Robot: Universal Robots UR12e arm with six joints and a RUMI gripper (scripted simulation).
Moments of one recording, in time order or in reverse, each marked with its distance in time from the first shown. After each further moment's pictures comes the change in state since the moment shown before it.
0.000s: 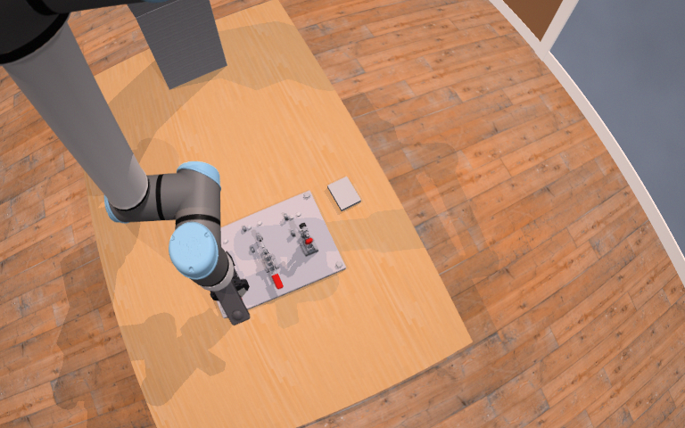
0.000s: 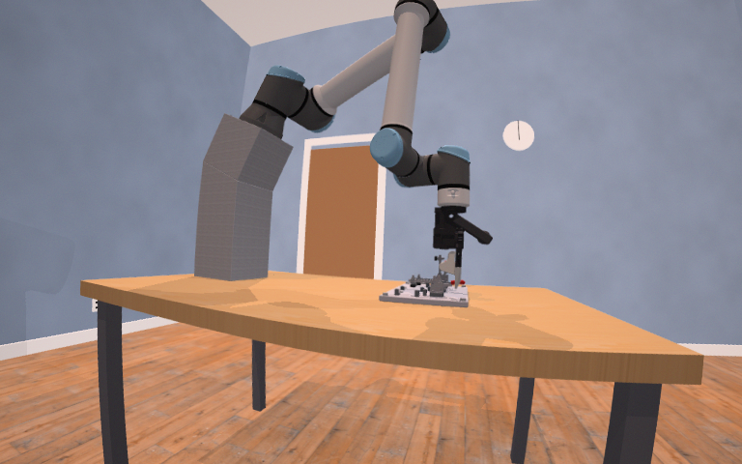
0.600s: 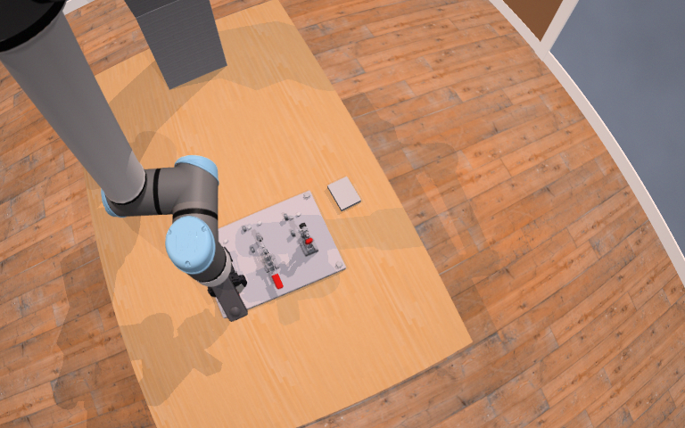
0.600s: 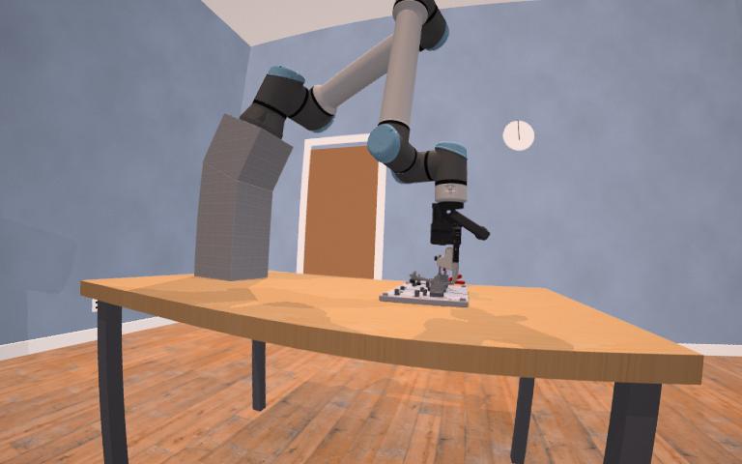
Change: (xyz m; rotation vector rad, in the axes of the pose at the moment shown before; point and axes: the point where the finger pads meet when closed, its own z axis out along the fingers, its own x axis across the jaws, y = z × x) arm 0.000 0.007 -0.012 0.000 0.000 0.000
